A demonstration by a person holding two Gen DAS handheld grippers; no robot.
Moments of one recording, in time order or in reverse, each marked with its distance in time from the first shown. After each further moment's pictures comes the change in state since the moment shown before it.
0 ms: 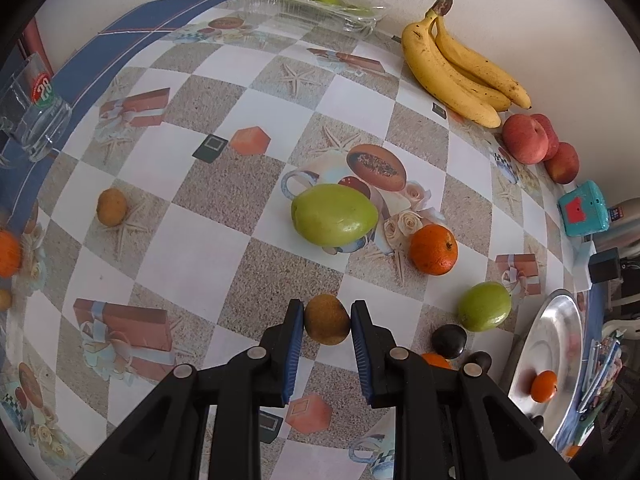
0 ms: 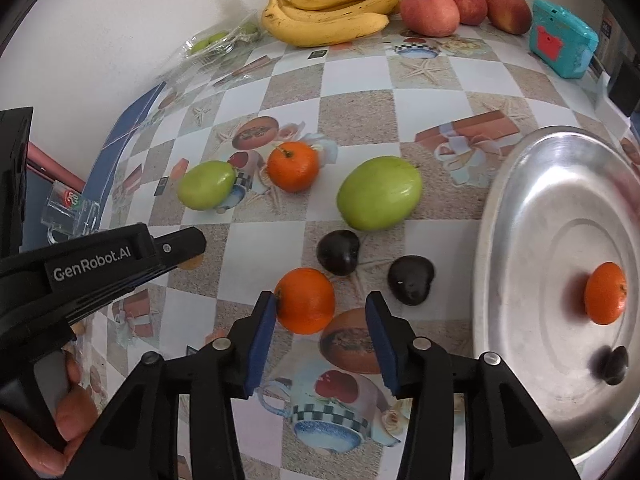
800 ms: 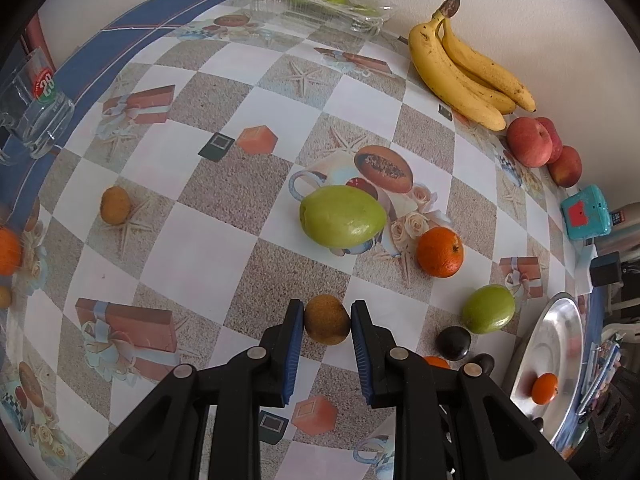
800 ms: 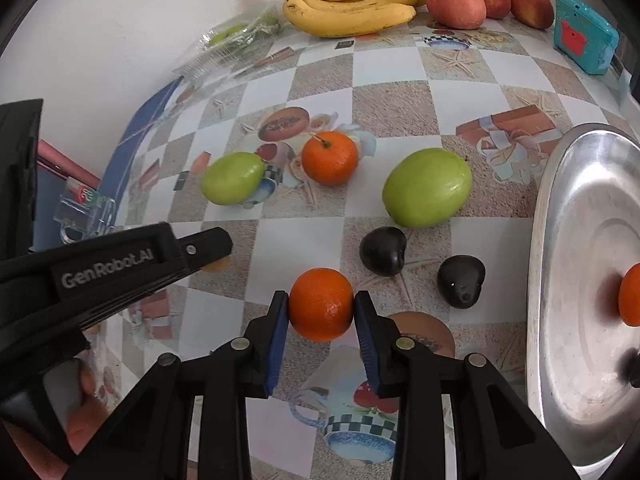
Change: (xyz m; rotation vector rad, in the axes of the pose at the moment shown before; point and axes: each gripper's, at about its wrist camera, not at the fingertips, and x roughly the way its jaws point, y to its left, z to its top) left arm -0.001 0.004 0.001 -0.017 0.000 -0.004; right arm 0.011 0.014 0.001 -0.007 0.008 0.072
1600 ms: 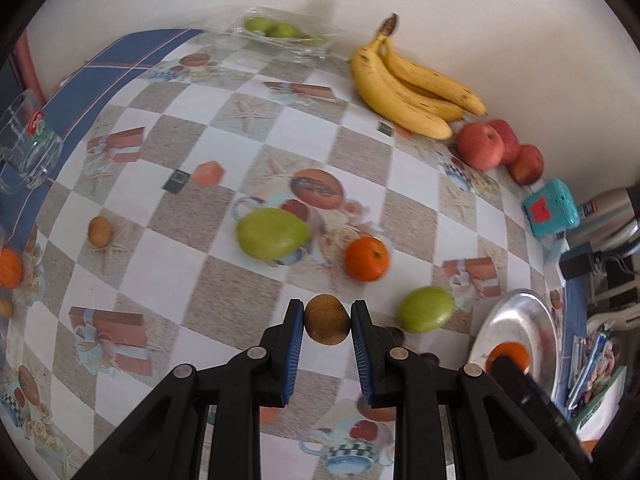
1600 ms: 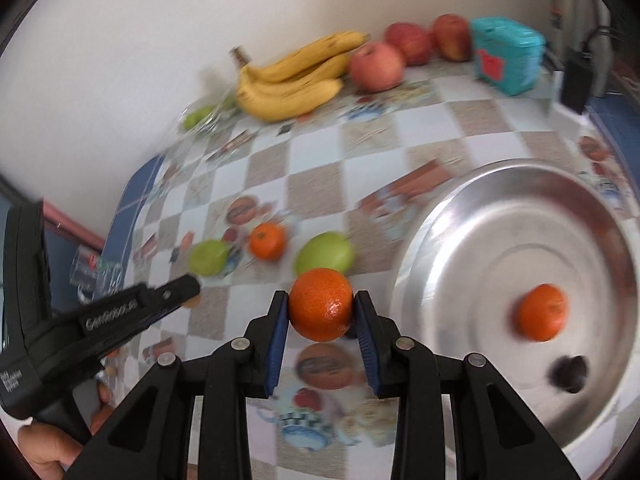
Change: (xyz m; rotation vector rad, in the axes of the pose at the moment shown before) left arm -0.031 -0.046 -0.009 0.075 -0.075 -0.045; right arm -0.080 -0.060 0.014 0.127 -0.171 -0.029
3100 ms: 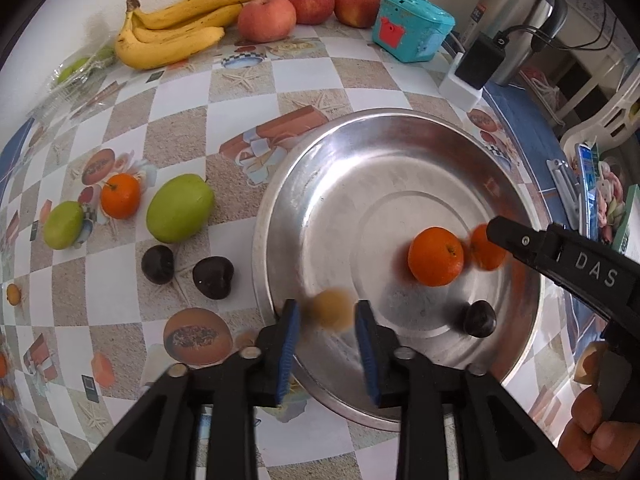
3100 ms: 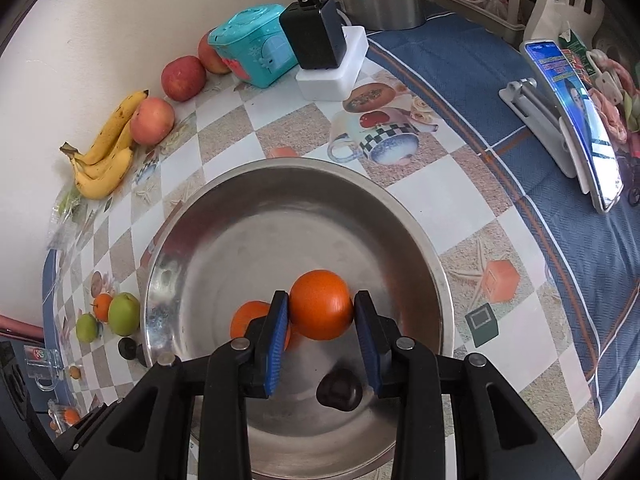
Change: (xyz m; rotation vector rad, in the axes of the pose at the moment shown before) left arm 0.039 -0.163 -0.097 0.489 0.176 -0.029; right arm -0.045 -0.164 0.000 0.330 0.012 -0.273
